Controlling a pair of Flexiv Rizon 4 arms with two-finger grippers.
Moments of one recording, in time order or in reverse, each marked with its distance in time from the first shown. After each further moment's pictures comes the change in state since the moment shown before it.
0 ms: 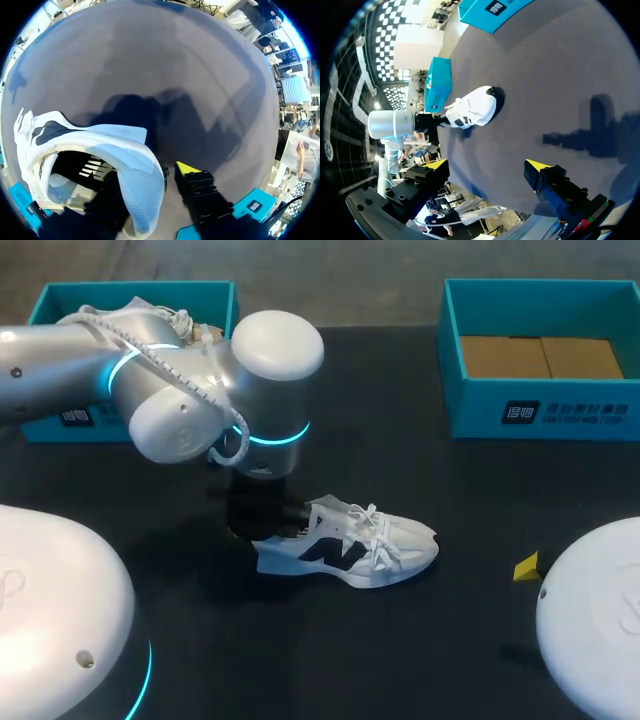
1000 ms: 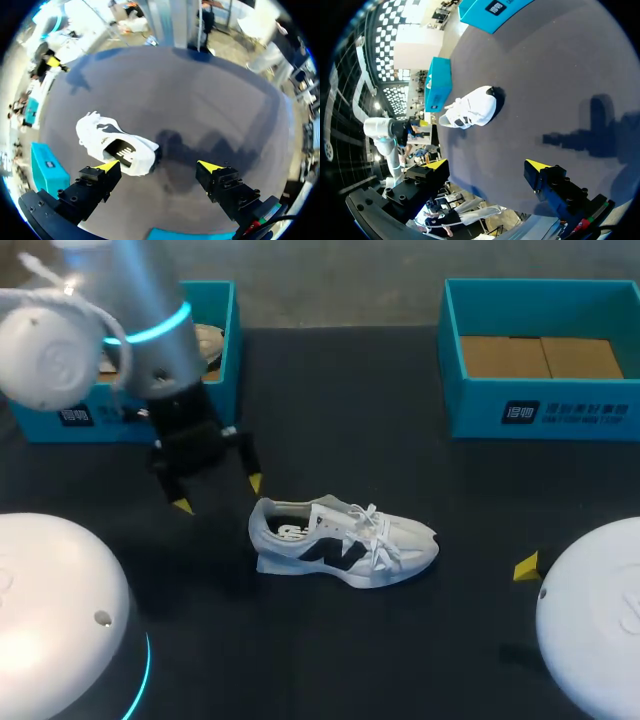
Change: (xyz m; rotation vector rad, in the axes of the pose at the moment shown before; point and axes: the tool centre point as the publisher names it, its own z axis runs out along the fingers) left arm 0.049 -0.022 -0.111 0.265 -0.376 -0.298; right arm 0.000 0.000 0.000 0.000 0.000 0.000
